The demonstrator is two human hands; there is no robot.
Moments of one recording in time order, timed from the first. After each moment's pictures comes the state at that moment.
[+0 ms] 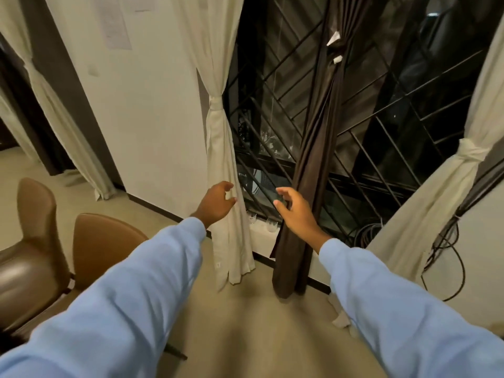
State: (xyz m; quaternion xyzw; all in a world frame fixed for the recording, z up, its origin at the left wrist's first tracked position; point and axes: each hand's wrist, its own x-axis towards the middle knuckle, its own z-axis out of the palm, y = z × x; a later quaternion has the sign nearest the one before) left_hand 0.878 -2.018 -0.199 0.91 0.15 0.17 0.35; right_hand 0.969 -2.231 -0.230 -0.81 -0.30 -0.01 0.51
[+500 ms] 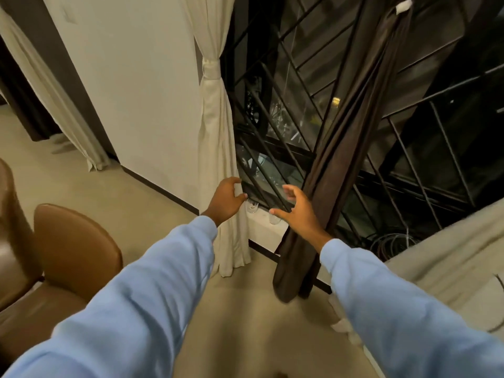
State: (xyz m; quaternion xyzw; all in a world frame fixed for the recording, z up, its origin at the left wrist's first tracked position) left_hand 1.003 -1.986 -0.273 0.88 0.19 0.14 0.41; right_hand 1.094 -2.181 -0.299 -0.82 -0.27 0.08 0.50
